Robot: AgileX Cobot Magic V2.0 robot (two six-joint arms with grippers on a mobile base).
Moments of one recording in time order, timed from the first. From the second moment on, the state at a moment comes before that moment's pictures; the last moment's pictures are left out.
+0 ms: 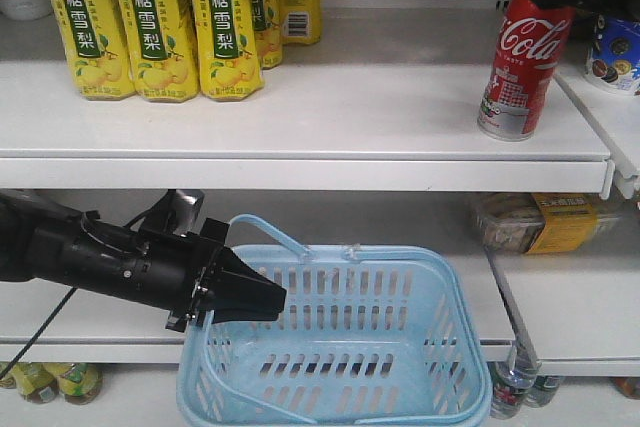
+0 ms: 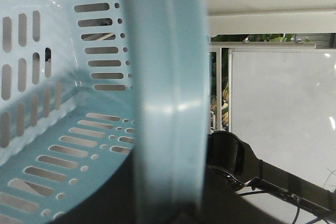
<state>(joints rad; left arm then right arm) -0.17 1.77 -0.91 -1.43 1.22 0.74 0.25 1.17 -1.14 0.10 0.04 -0.14</state>
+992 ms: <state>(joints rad) -0.17 1.77 -0.91 -1.43 1.22 0.74 0.25 1.11 -1.16 0.10 0.20 -0.14</state>
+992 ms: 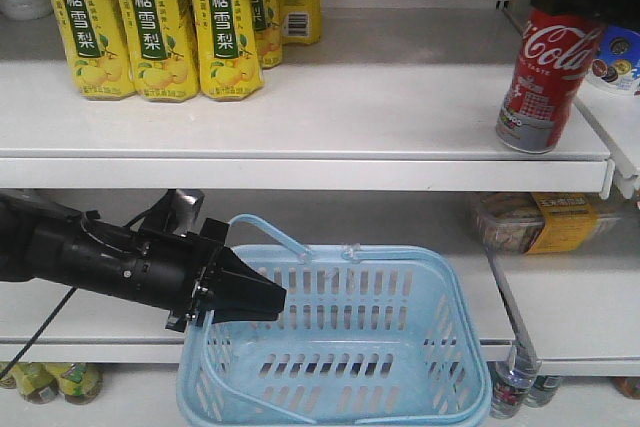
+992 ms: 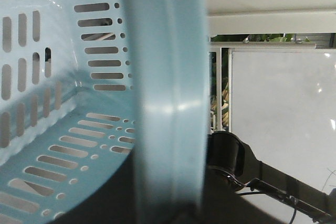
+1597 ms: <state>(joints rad) -0.17 1.77 -0.91 -1.43 1.22 0.74 0.25 0.89 -1.12 0.46 0.70 -0.42</state>
